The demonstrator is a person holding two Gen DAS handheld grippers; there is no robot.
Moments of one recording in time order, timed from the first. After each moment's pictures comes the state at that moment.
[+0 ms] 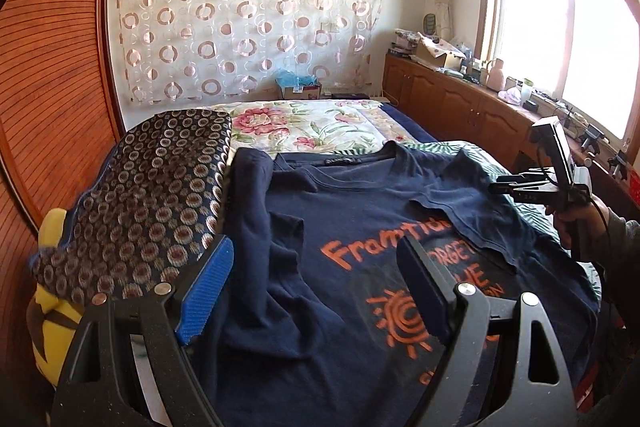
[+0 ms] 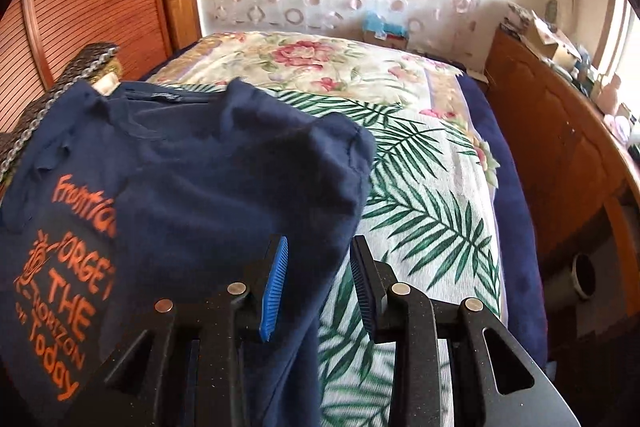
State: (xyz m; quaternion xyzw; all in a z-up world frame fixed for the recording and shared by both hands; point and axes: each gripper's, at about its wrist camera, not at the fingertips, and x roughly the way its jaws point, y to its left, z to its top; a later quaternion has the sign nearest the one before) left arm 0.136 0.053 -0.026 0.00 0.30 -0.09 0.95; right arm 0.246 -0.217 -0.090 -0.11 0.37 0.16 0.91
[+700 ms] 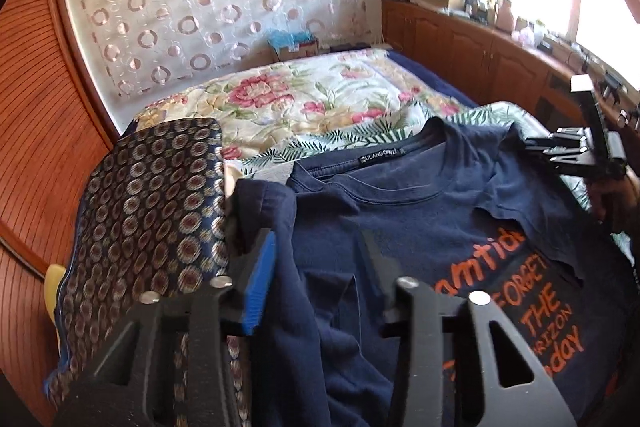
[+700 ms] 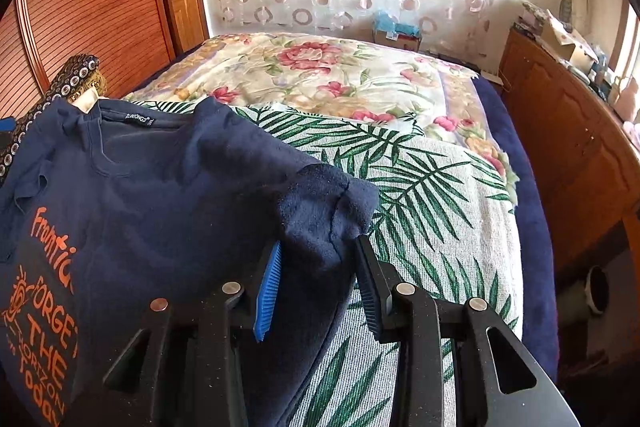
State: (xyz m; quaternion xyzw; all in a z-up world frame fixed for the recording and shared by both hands) left arm 0.261 0.046 -0.041 0.09 0.39 -0.09 0.91; right arm 0.299 -0.220 -0.105 -0.10 0.36 0.19 0.91
